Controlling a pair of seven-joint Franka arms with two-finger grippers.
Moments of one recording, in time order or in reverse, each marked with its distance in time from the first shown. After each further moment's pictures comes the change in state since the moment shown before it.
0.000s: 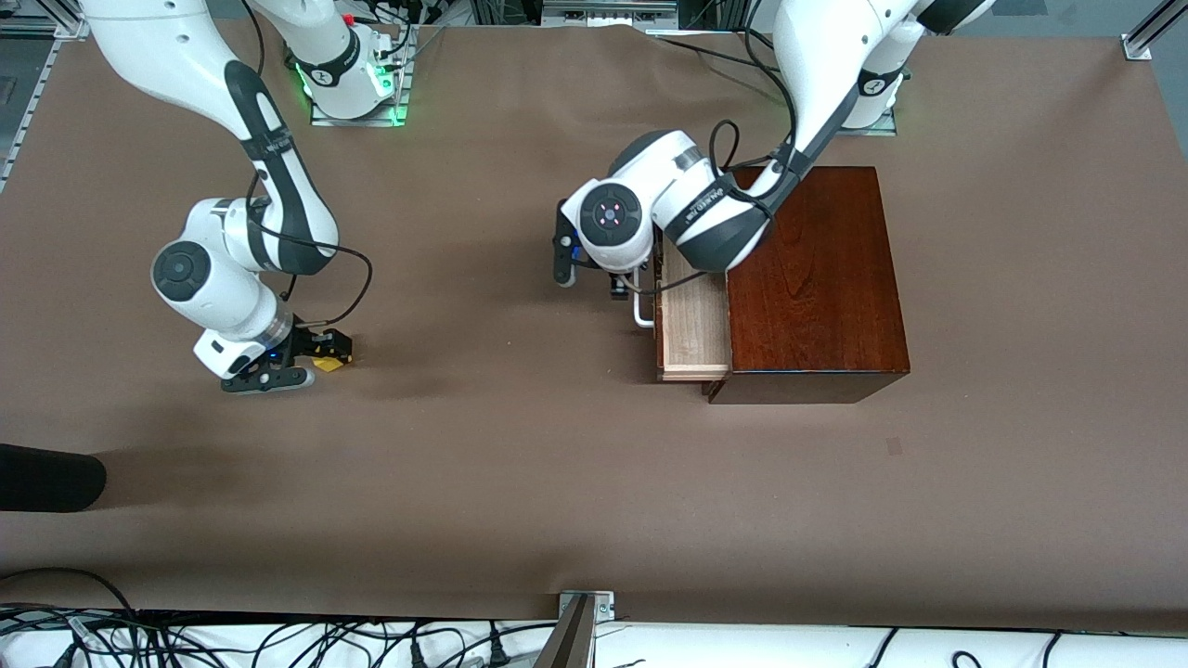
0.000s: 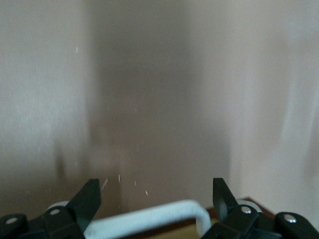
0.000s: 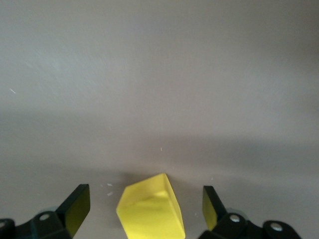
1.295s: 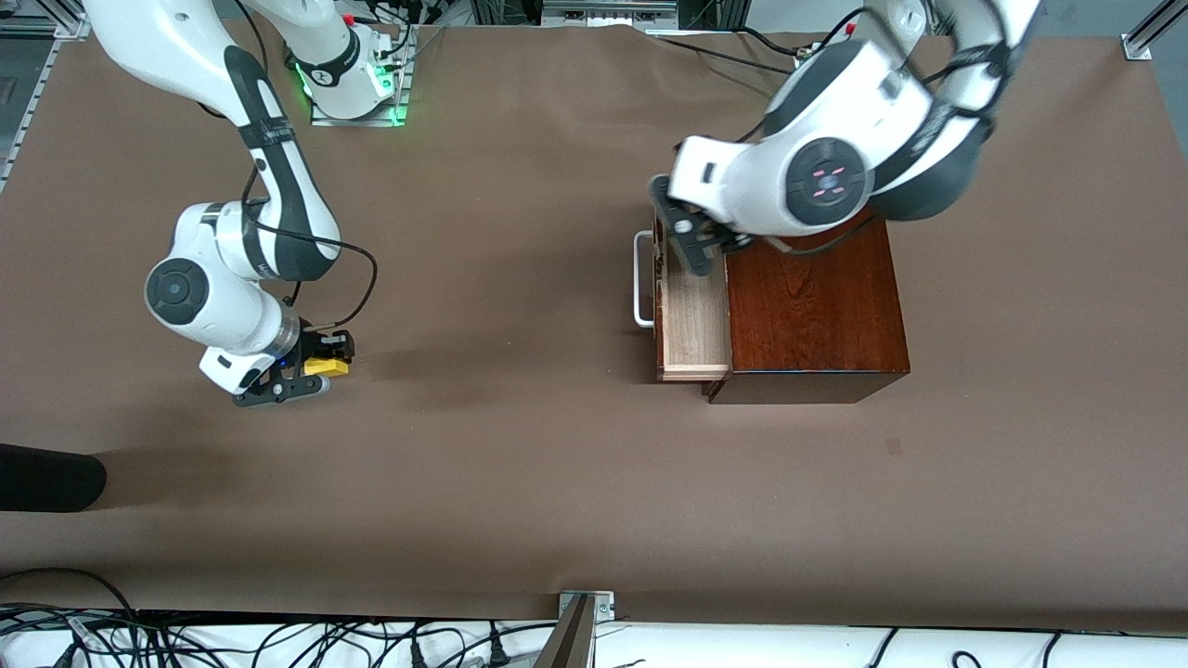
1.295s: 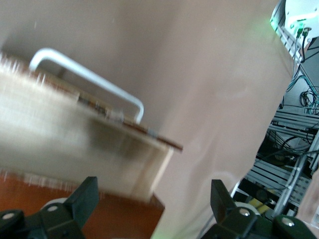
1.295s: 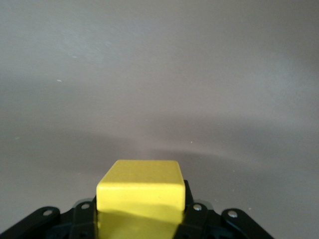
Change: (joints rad) left arm 0.231 -0.269 -0.045 -0.009 -0.321 -0.250 -0.330; right arm 0.044 0.031 -0.007 0.106 0.000 -0.196 0.000
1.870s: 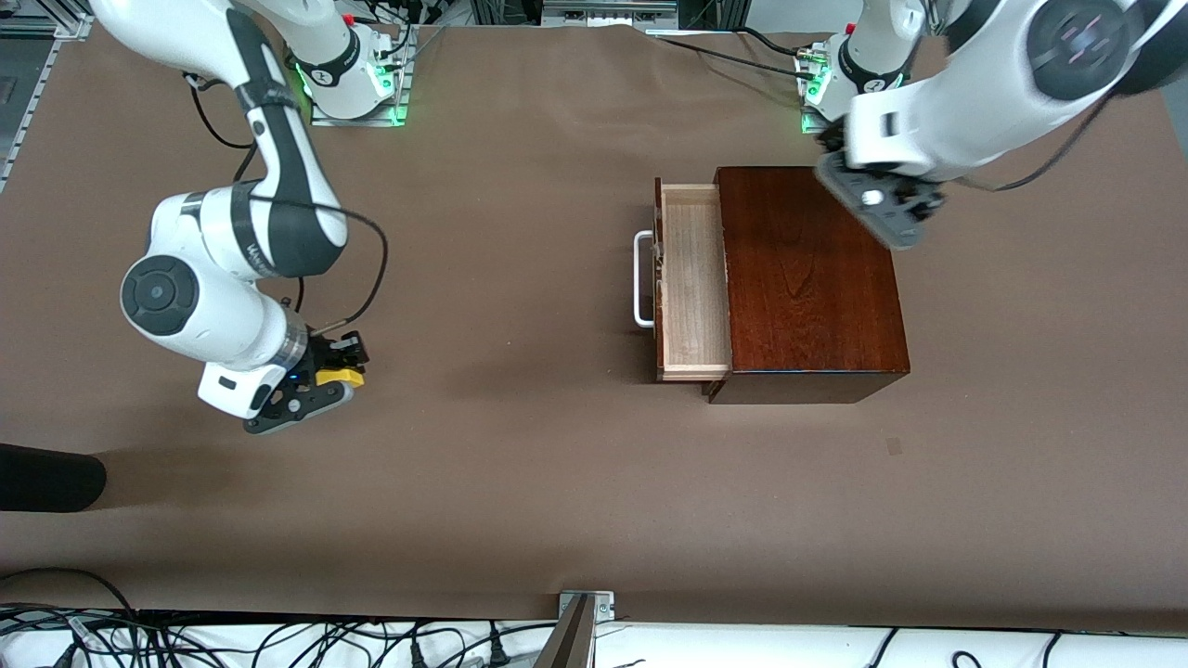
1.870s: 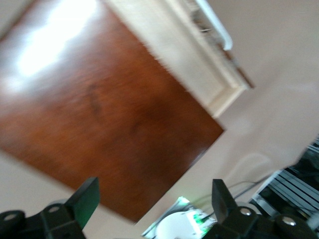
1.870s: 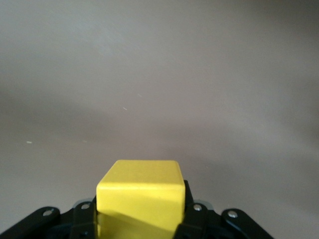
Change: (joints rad) left arm 0.135 -0.325 0.124 -0.210 0.078 -0.110 -0.028; right arm 0.043 0.034 -0.001 0.328 -0.003 -0.310 -0.104
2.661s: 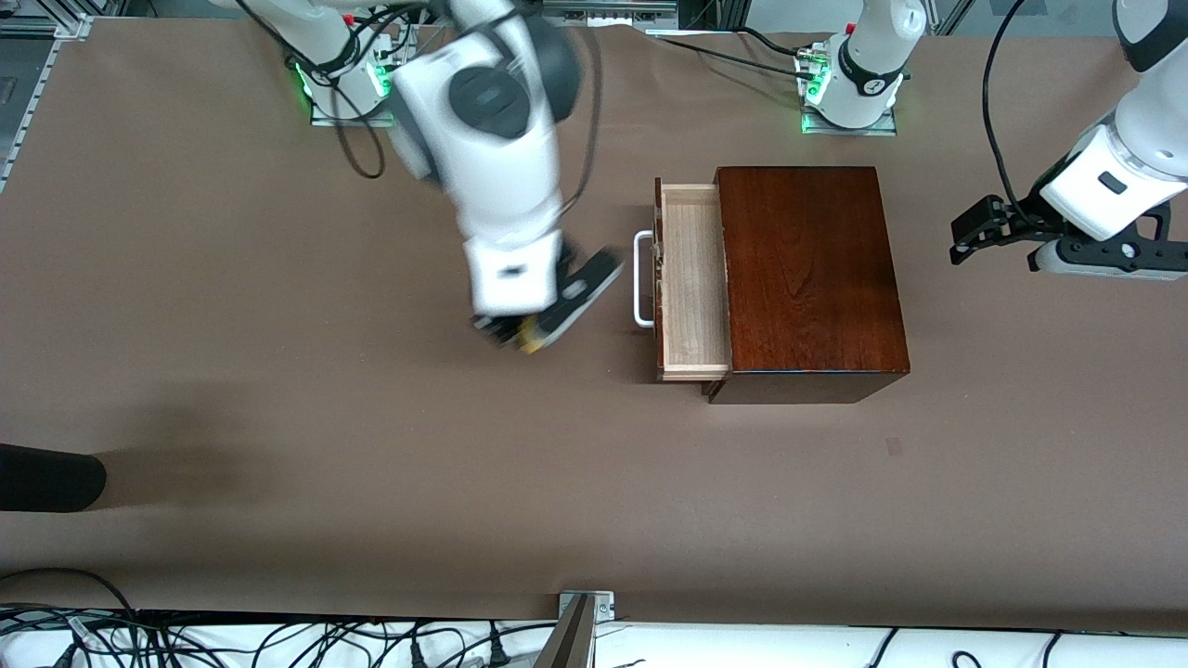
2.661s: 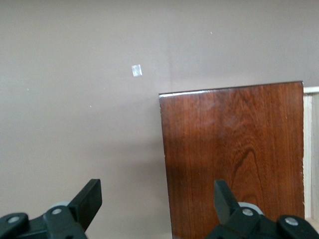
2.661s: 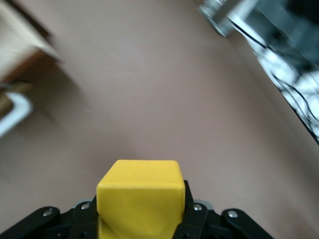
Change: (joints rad) left arm 0.013 -0.101 0.268 -0.040 0.171 0.249 -0.454; right arm 0.326 0.195 0.023 0.635 -0.158 -0.279 -0.005
